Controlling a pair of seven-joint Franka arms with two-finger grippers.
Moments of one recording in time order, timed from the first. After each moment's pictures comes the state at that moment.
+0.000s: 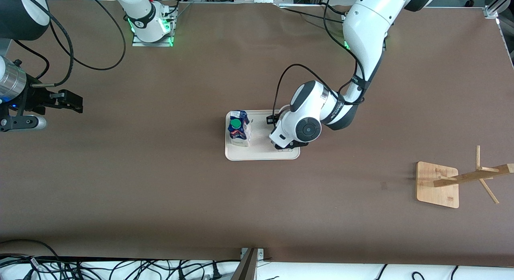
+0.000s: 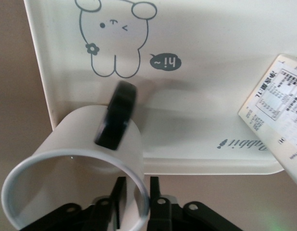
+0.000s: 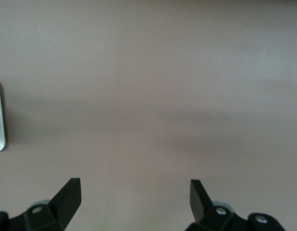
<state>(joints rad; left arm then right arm) -0.47 0.77 -0.14 -1.45 -0.35 1.88 -0.60 -0.04 0.24 0.13 -1.35 -0.12 1.50 0.00</state>
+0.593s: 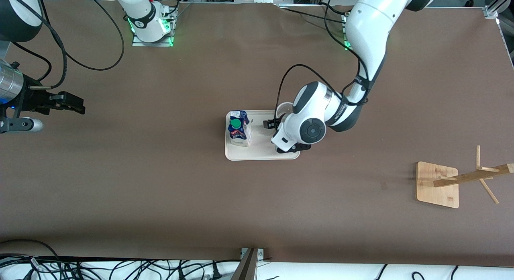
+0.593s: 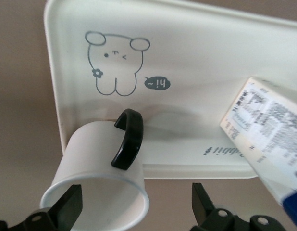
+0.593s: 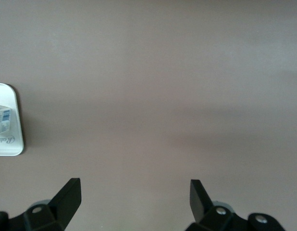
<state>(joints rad) -0.47 0.73 -0.12 -1.41 -0.34 1.86 -0.60 -0.06 0.25 0.13 -1.35 -0.04 1.50 0.04</state>
